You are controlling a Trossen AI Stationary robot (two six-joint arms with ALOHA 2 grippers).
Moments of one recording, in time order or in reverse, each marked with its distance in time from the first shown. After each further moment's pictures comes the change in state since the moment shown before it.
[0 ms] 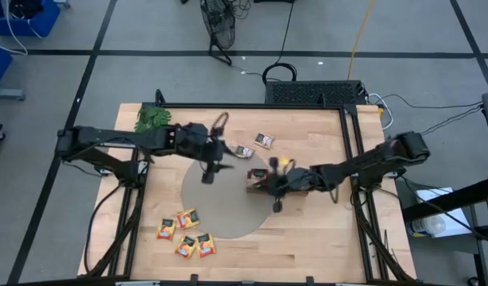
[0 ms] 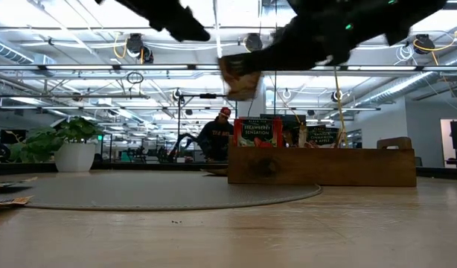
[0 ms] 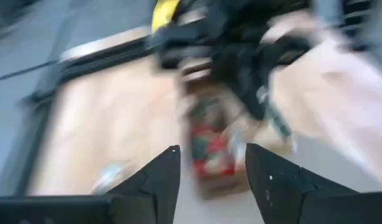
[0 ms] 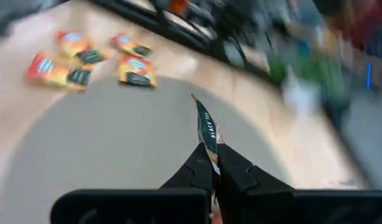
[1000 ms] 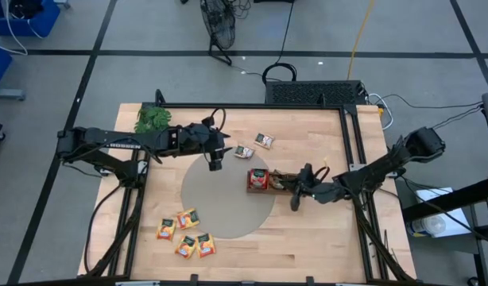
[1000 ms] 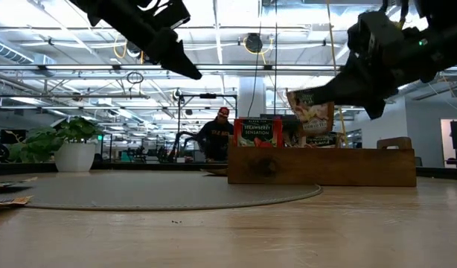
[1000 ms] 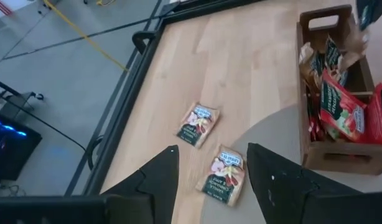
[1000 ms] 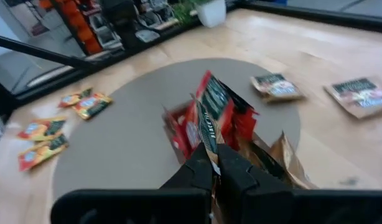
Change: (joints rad) left arm 0.077 -0.002 -0.158 0.154 -0.353 -0.039; right arm 0.205 -0.218 -0.372 0.075 0.458 0.917
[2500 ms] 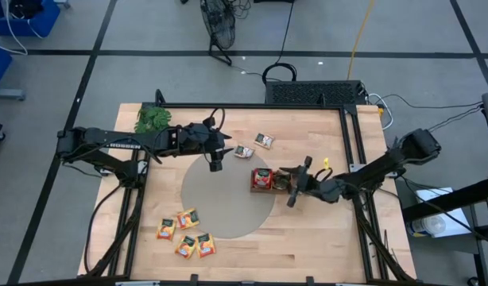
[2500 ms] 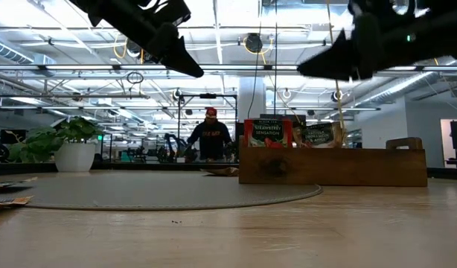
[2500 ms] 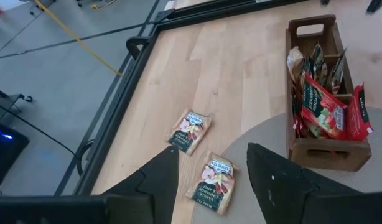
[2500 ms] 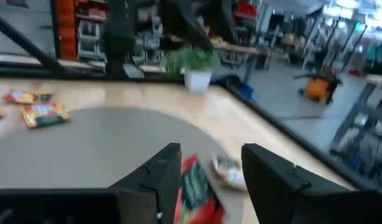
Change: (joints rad) left arm -0.001 0.000 0.000 0.021 0.034 -0.025; right arm -0.006 0.081 0.004 0.368 0.149 -0.670
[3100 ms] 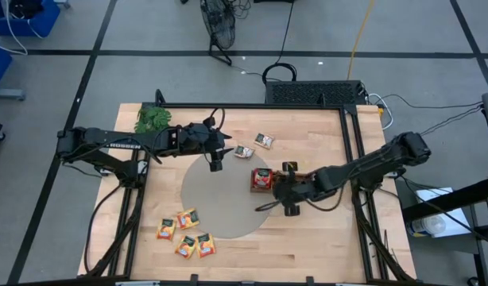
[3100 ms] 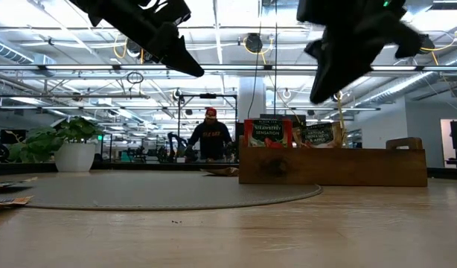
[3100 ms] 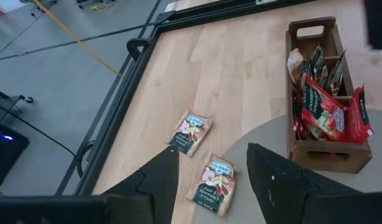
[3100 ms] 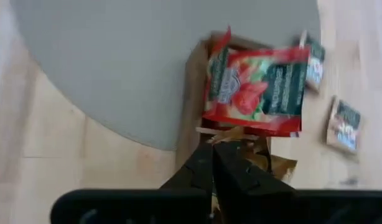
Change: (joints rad) left arm 0.000 0.000 0.000 0.005 0.000 0.001; right arm -0.076 0.124 0.666 -1.492 -0.452 0.175
